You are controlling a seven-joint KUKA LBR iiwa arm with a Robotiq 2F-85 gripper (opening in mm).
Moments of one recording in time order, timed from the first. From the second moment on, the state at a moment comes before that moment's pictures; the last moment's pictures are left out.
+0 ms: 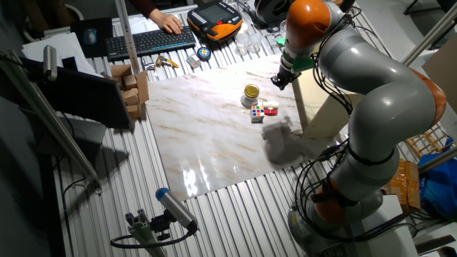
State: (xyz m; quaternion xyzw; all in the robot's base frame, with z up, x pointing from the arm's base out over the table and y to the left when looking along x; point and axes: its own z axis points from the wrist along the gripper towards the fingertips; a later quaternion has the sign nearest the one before) arm 0.507 -0.006 0.272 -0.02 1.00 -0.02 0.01
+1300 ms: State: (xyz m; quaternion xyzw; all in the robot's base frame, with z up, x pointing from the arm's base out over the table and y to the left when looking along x) arm 0.507 -0.006 0.268 -0.02 1.00 -0.02 0.01
